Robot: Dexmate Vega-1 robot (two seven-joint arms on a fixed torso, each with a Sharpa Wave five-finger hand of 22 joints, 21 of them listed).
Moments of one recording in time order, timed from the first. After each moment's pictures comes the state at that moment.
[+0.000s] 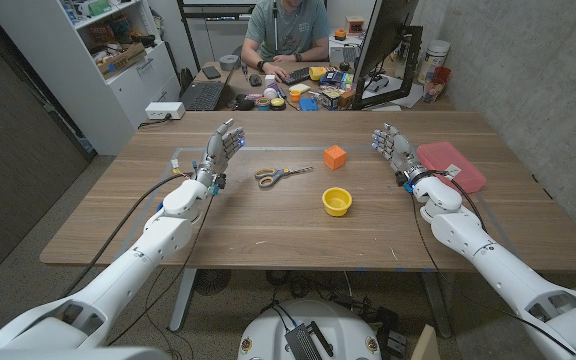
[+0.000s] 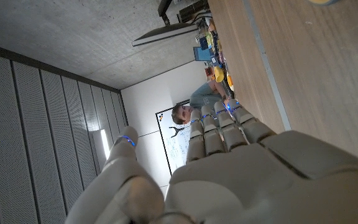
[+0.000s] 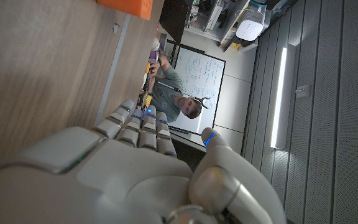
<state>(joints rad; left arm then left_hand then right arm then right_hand) 0.86 0.53 0.37 -1.40 -0.59 -0.21 0.12 0.23 -0.09 0.47 -0.17 0.46 0.33 0.08 0.23 0.18 0.35 0.00 0.23 0.19 0.30 -0.02 0.20 0.18 0.24 -0.04 0.23 0.17 -0.80 -0.50 -0.38 -1.25 0.67 0.28 0.07 0.18 0.10 0.27 0.09 0.54 0.19 0.13 0.20 0.18 0.22 0.11 0.22 0.18 0.12 0.05 0.18 0.17 0.14 -0.04 0.23 0.18</state>
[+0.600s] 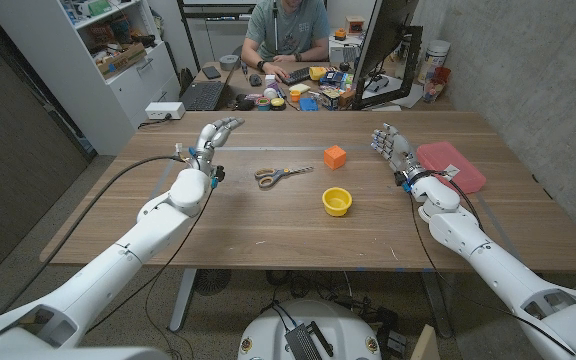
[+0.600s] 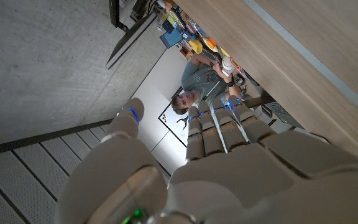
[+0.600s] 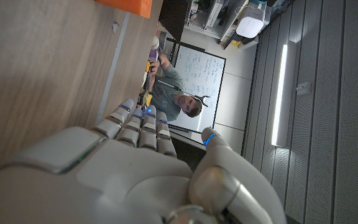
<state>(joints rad) 0.90 0.66 0.40 -1.68 -0.20 0.10 0.44 0.50 -0.12 0.55 -0.19 0.46 0.37 0.08 0.23 0.19 0.37 -0.02 0.21 0.19 0.31 0.00 0.19 0.18 0.24 0.00 0.21 0.18 -0.79 -0.48 -0.38 -1.24 0.67 0.28 0.06 0.18 0.10 0.27 0.09 0.54 0.20 0.12 0.20 0.18 0.22 0.11 0.22 0.18 0.13 0.05 0.18 0.18 0.14 -0.03 0.23 0.18</state>
